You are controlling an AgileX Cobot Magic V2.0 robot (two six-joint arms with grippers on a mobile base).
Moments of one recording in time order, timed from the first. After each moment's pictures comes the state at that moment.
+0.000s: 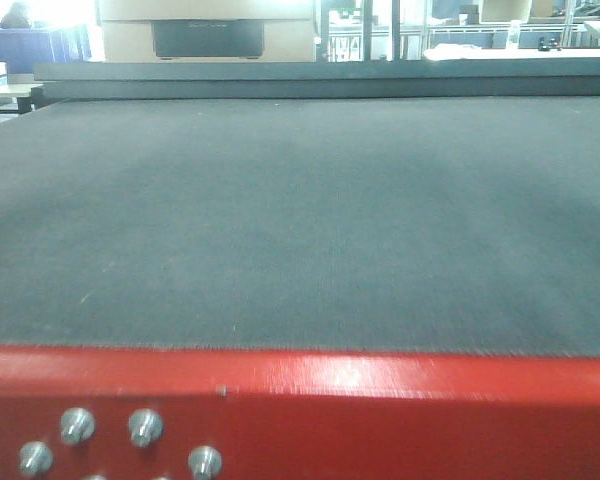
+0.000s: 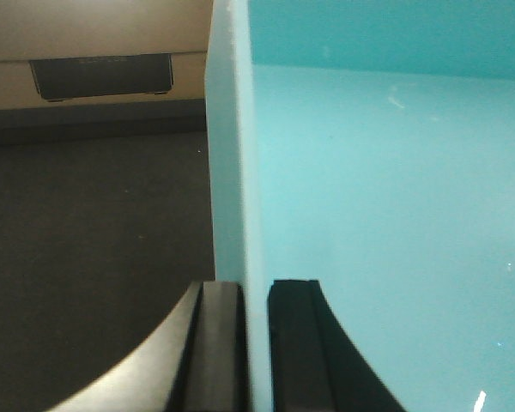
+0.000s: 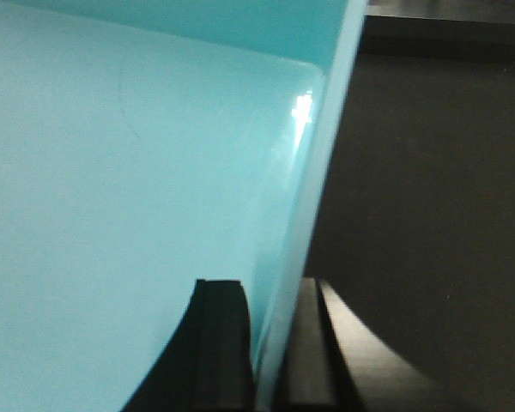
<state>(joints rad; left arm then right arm) -0.34 1.50 -1.83 0.12 0.70 -0.13 0.17 1.51 -1.91 0.09 0.96 0.06</state>
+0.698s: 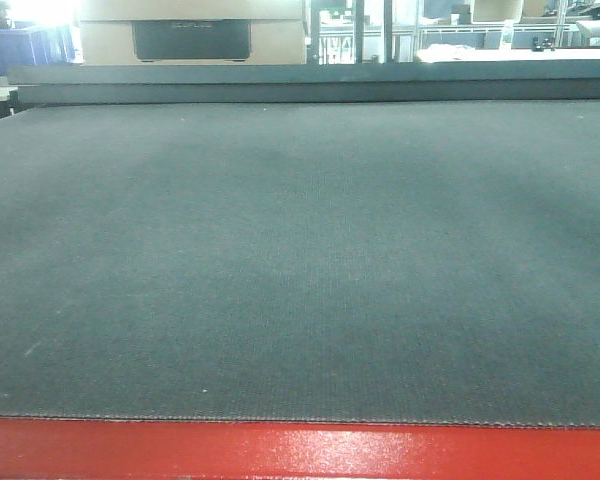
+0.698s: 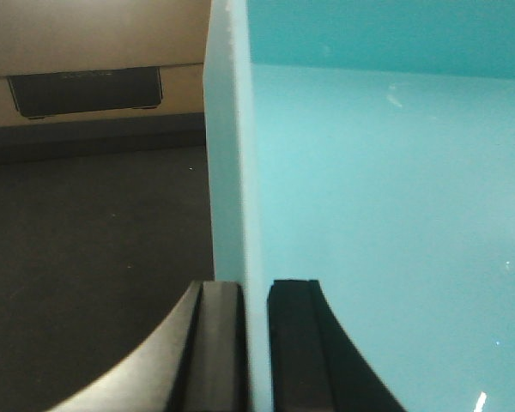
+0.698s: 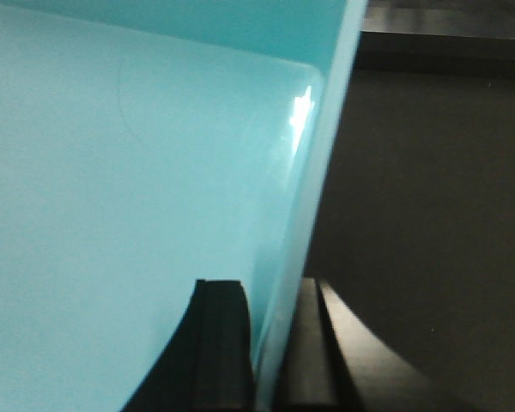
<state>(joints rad) -0.34 1.50 -1.83 0.12 0.70 -0.13 0.17 1.51 -1.91 0.09 0.96 0.06</state>
